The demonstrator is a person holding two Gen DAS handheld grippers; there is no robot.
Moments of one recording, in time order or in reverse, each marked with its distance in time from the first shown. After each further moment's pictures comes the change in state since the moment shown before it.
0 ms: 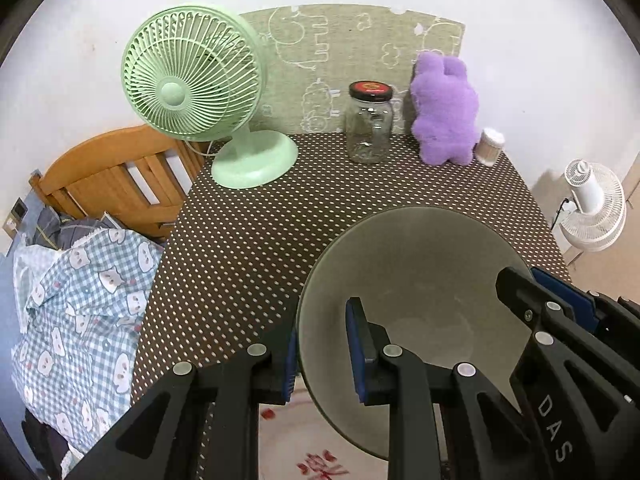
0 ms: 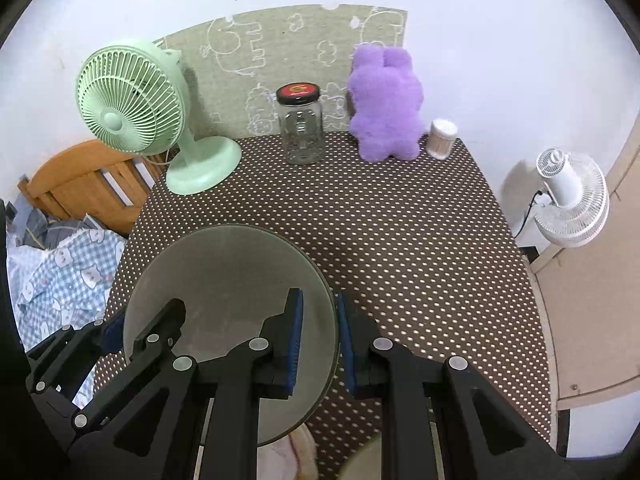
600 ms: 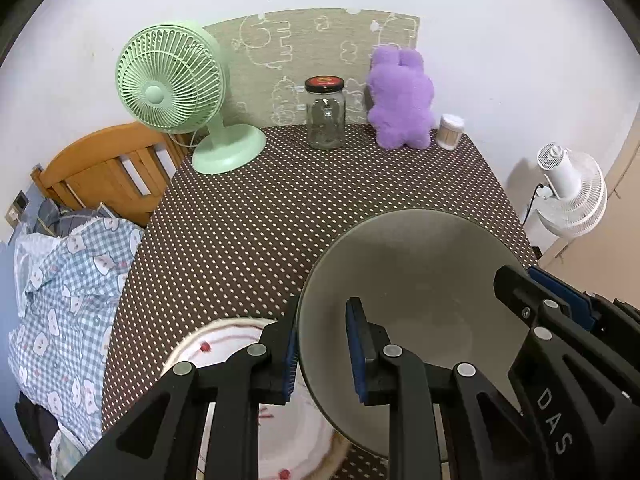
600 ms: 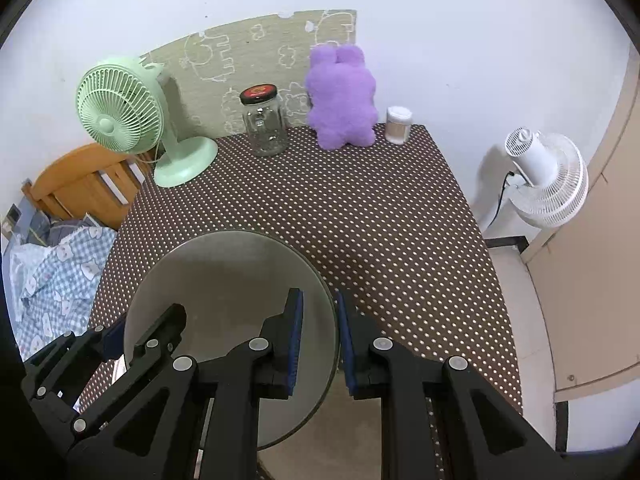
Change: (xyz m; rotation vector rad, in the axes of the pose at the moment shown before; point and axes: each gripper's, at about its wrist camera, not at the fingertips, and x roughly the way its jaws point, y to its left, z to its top) left arm -0.040 -0.065 -0.041 -0.003 -0.002 -0.009; right arm -0.040 -0.072 -0.043 0.025 -0.010 0.008
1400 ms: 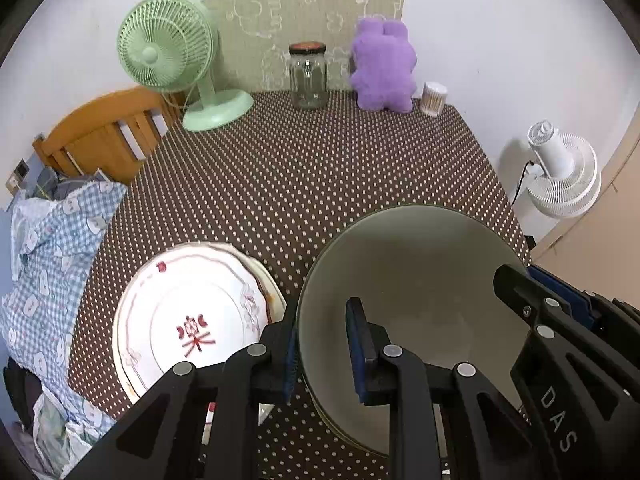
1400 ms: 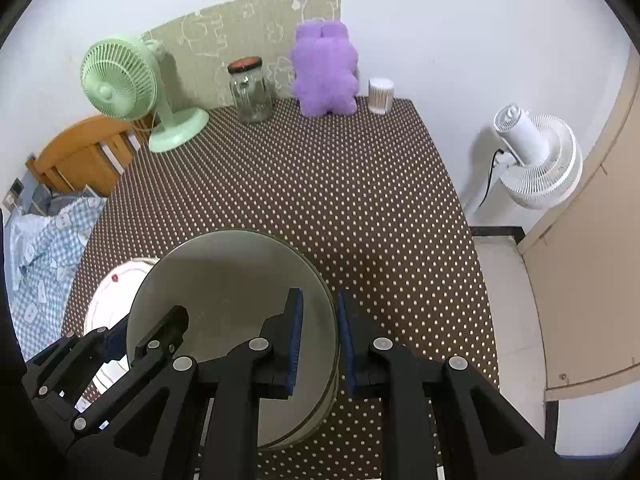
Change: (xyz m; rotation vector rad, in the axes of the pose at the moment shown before) left arm 0.000 -0.046 -0.056 -0.054 0.070 -0.005; right arm -0.005 -0.050 -0.053 -0.044 0.054 0.011
